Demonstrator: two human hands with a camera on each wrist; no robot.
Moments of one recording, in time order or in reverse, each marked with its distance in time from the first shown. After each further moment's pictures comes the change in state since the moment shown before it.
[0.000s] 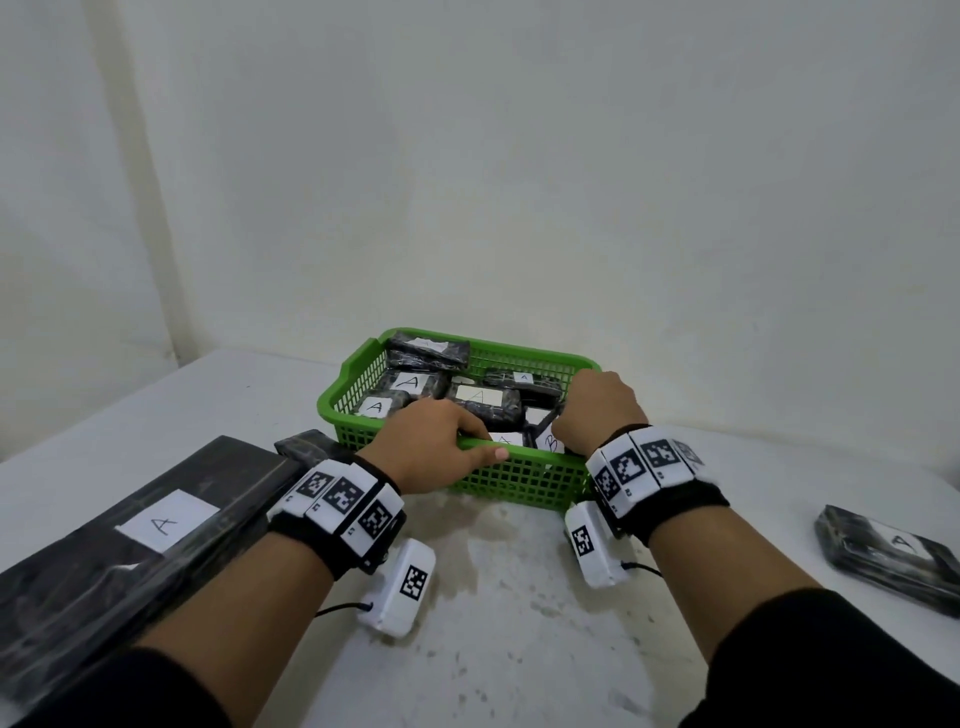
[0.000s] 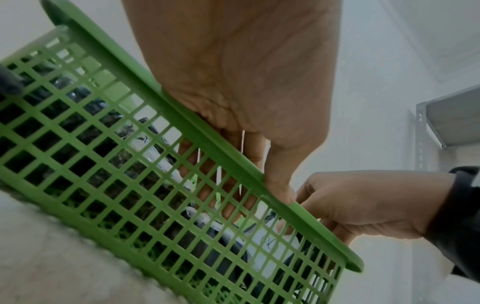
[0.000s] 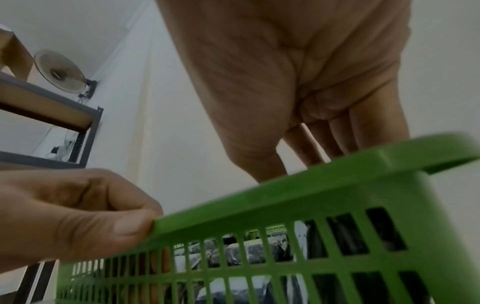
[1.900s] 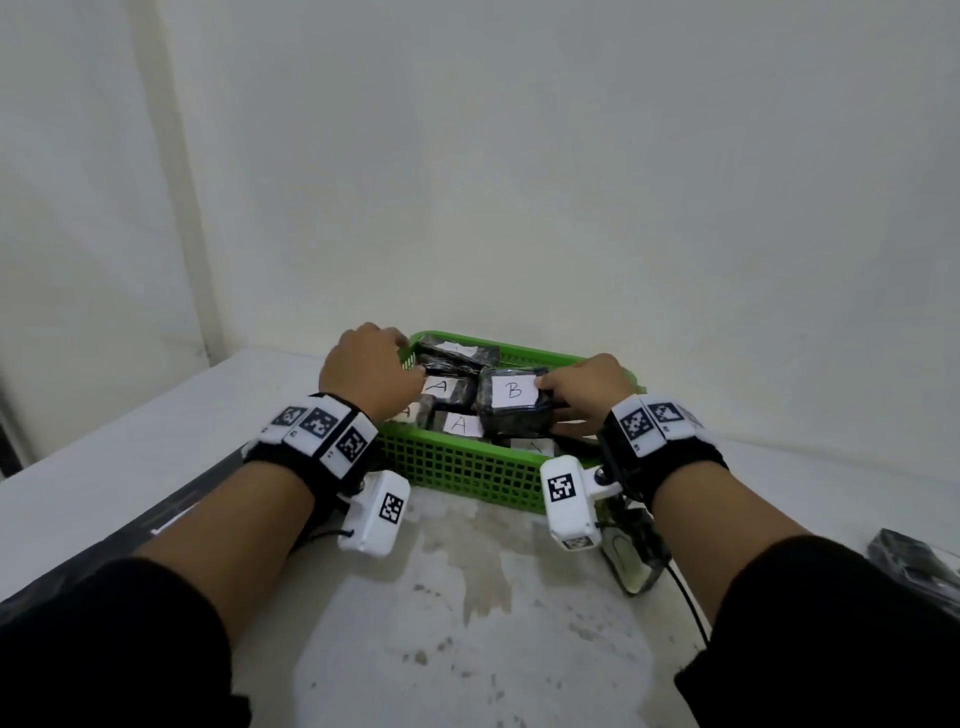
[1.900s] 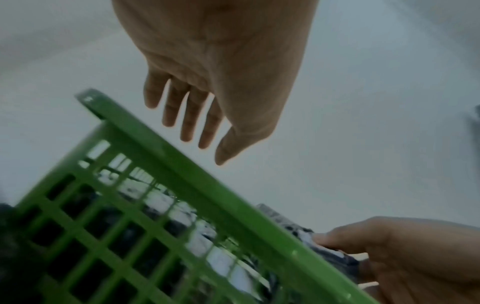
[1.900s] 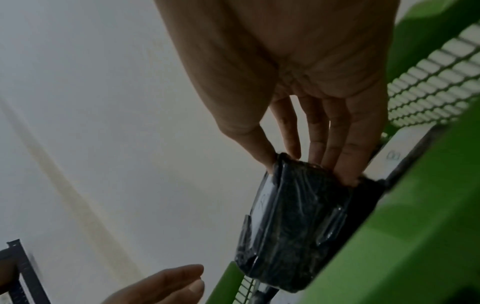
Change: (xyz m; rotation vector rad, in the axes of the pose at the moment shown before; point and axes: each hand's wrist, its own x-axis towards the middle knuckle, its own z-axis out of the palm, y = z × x) left_hand 0.017 -0.058 -0.062 0.126 0.332 -0.414; right_hand 0.047 -0.035 0.014 0.891 -0.178 0.183
